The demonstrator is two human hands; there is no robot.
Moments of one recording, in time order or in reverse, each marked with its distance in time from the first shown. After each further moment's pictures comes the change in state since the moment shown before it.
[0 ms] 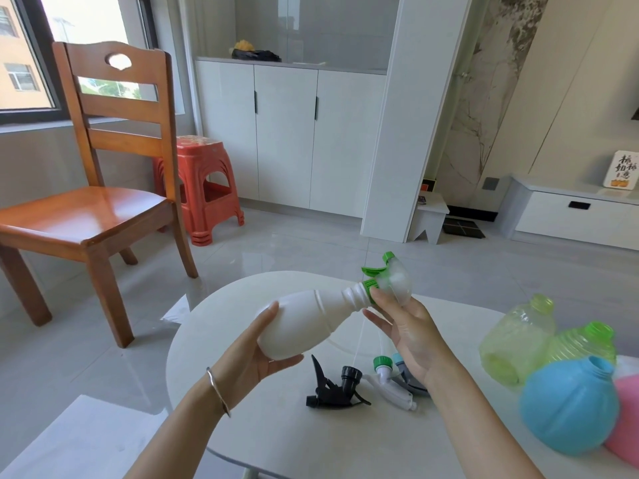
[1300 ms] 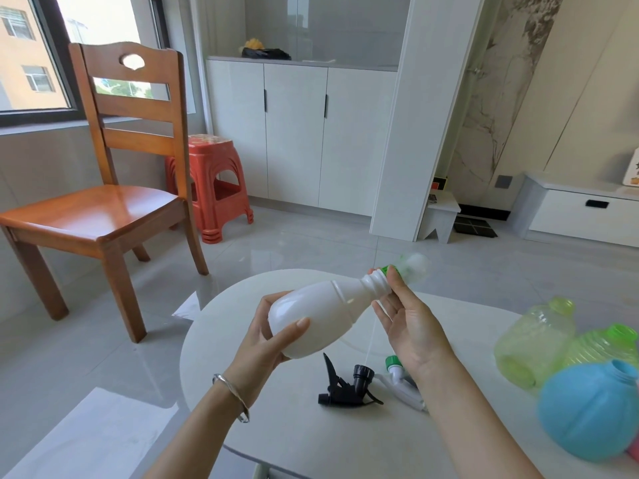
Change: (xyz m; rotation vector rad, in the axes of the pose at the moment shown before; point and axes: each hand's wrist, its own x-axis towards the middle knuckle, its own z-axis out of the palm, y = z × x) left_hand -0.014 0.000 0.008 0.221 0.028 0.243; right_hand 0.001 -0.002 0.029 0.239 0.074 0.097
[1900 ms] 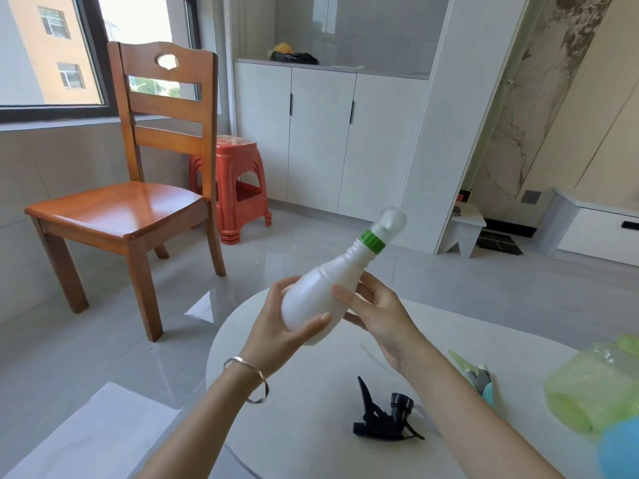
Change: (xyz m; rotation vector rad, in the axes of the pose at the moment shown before) left_hand 0.038 0.017 -0.042 0.458 0.134 0.217; right_hand 0.036 0.032 0.067 -0.527 -0.296 -0.100
